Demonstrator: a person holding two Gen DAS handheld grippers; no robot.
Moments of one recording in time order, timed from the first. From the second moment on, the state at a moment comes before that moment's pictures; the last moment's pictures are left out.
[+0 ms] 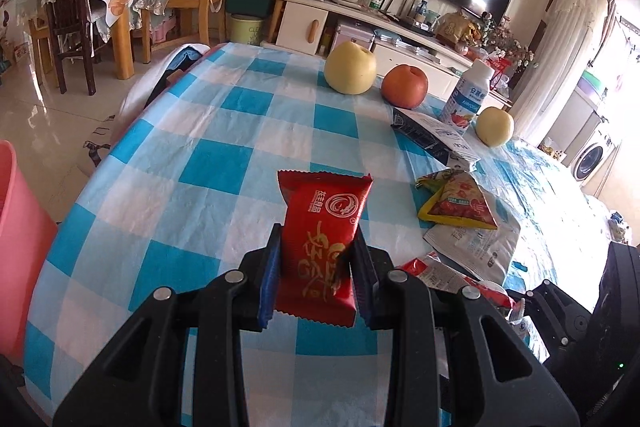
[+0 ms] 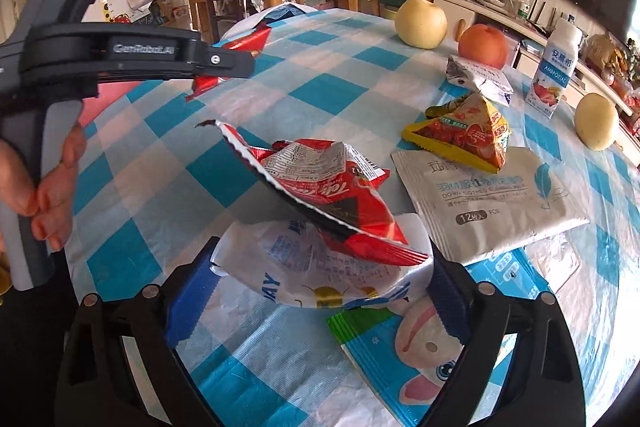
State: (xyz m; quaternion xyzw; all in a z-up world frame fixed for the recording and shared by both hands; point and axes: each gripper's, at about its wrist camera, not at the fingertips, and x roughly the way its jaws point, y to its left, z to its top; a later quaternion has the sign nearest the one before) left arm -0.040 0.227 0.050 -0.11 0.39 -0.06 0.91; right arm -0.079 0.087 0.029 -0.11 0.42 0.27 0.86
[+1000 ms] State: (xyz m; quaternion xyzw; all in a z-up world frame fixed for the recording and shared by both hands) left arm -0.092 0.284 0.076 -0.19 0.34 -0.05 0.92; right arm -0.137 0.088 0.079 0.03 0.40 0.29 0.87
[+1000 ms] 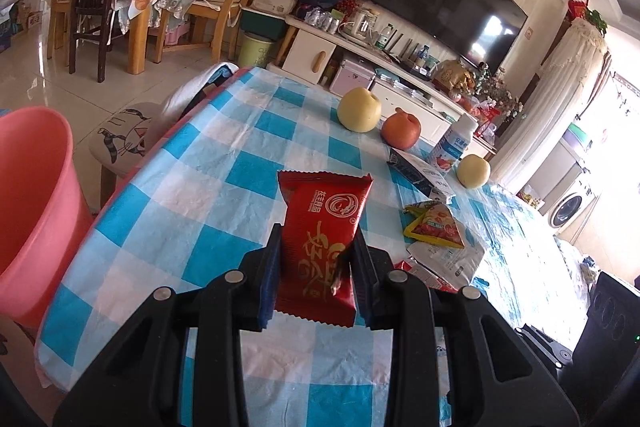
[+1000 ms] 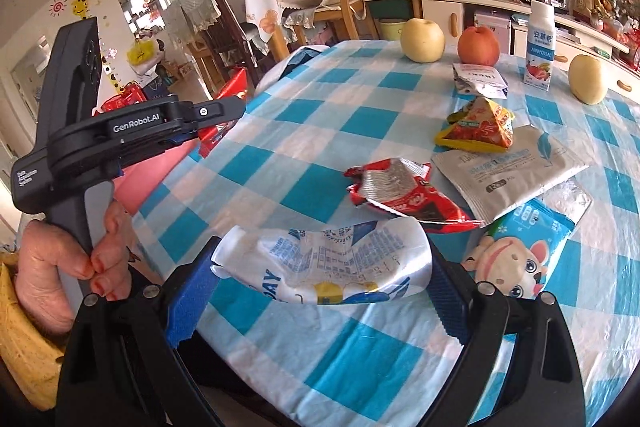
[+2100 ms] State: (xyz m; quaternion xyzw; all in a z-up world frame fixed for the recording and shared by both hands) left arm -0.142 0.473 0.071 -0.38 0.26 0.22 0.86; right arm -0.074 0.300 0.191 0.07 0.39 0.44 0.80
